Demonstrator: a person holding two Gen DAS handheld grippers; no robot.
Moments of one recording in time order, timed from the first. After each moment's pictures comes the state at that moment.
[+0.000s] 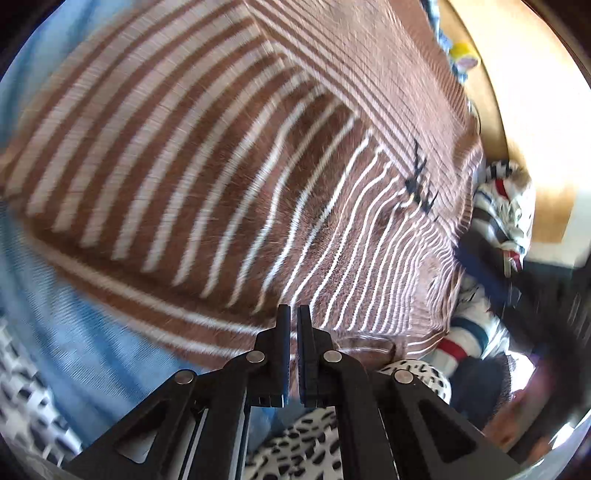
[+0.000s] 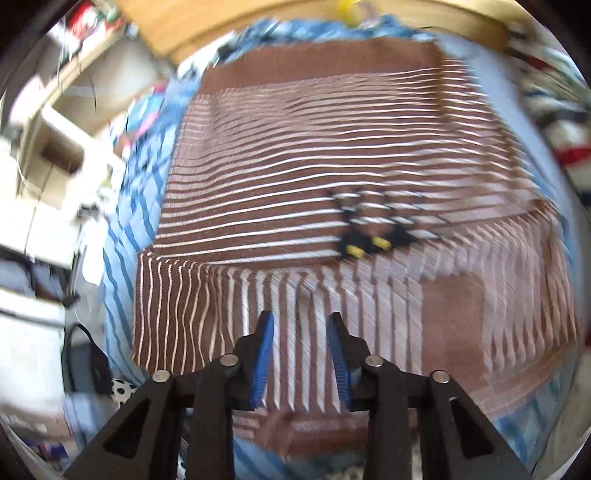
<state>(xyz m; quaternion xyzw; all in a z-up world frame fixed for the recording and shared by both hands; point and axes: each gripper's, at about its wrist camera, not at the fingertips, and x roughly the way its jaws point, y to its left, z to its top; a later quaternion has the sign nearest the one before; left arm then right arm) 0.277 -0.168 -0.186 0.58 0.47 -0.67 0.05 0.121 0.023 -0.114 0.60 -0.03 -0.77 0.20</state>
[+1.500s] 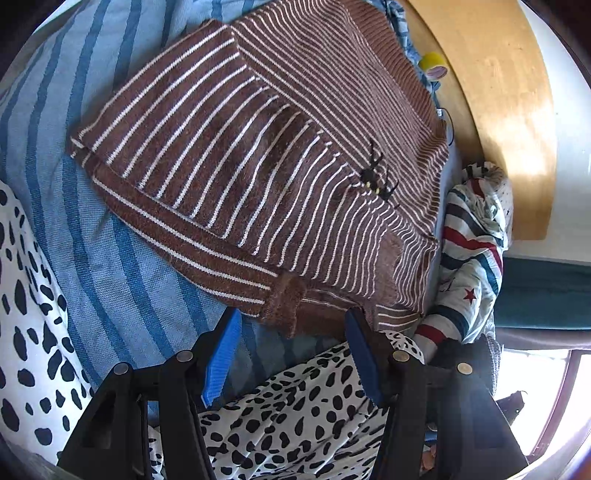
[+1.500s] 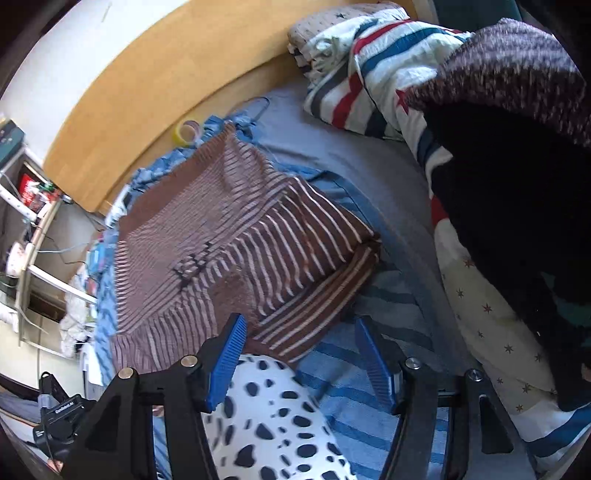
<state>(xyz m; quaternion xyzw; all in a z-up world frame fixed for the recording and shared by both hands) 0.300 -0.139 -0.154 0.56 0.47 -0.68 0.04 0.190 0.264 -0.089 0.51 -0.20 -0.84 0.03</state>
